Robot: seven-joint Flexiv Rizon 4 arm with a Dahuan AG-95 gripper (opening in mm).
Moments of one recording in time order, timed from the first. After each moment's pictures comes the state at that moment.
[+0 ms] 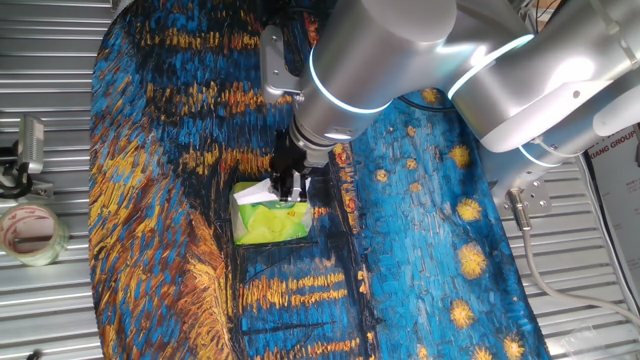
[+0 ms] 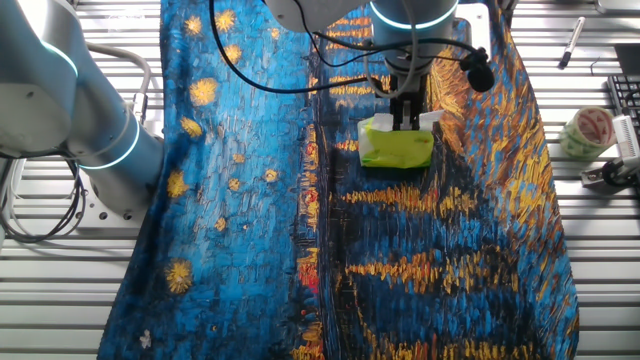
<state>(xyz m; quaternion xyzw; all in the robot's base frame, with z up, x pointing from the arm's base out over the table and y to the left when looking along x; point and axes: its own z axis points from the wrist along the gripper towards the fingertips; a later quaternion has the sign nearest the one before) 0.505 0.053 0.112 0.04 1.00 0.02 0.07</state>
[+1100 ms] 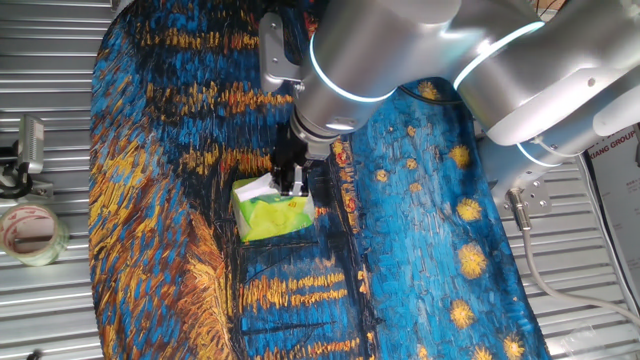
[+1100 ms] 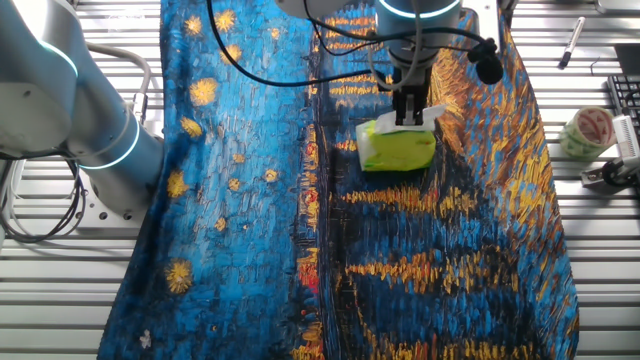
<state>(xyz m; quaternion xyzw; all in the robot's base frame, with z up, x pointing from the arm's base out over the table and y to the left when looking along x) 0.506 0.051 0.134 0.04 1.00 0.02 0.06</state>
